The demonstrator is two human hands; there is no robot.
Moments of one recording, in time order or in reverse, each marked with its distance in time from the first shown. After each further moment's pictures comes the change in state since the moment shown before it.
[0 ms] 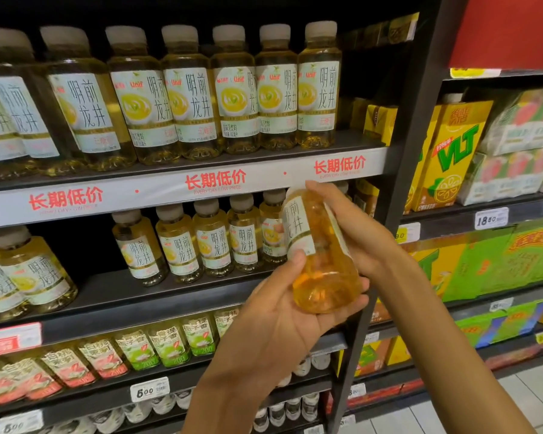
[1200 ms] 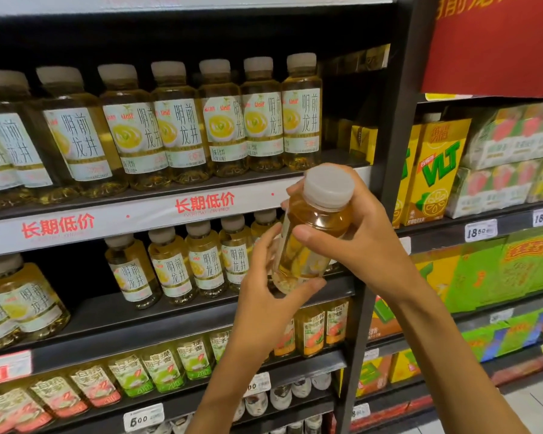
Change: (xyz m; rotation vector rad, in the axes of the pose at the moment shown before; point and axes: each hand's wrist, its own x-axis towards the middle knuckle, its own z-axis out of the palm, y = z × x) left_hand 0.041 -0.003 -0.022 0.944 0.254 0.504; right_hand -0.037 -0.013 -0.004 -0.506 0.024 -0.734
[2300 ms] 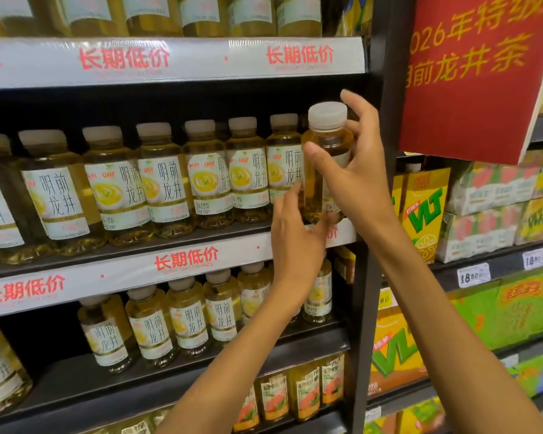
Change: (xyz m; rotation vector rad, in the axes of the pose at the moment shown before) left_hand 0.128 0.048 0.060 0.200 0.206 0.229; right_hand 0.106 -0.017 -0.041 -0.323 0.428 -0.196
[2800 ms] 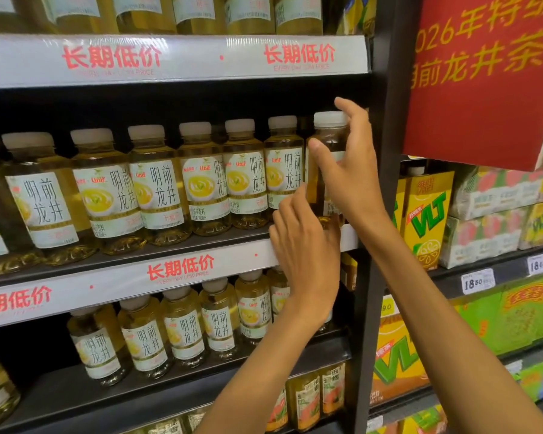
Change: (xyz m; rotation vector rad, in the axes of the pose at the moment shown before) left_hand -0.002 -0.002 0.026 0.449 0.222 0.107; right_hand 0.024 0.029 0.011 -0.149 0.035 -0.033
